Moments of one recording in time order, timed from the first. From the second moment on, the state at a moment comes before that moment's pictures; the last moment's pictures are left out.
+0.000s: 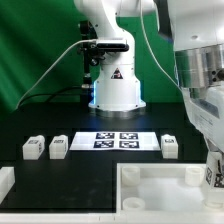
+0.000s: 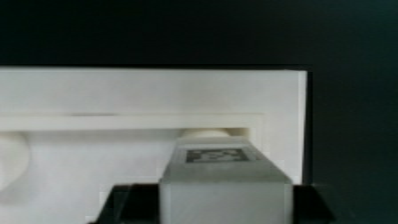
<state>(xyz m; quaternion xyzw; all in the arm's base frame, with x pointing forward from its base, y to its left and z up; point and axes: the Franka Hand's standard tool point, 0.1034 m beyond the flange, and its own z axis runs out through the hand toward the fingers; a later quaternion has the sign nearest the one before) 0.626 0.127 0.083 -0.72 0.68 0.02 0.09</state>
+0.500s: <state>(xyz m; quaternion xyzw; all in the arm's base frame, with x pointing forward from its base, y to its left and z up) 0.627 0.124 0.084 -0.81 0.57 0.01 0.09</state>
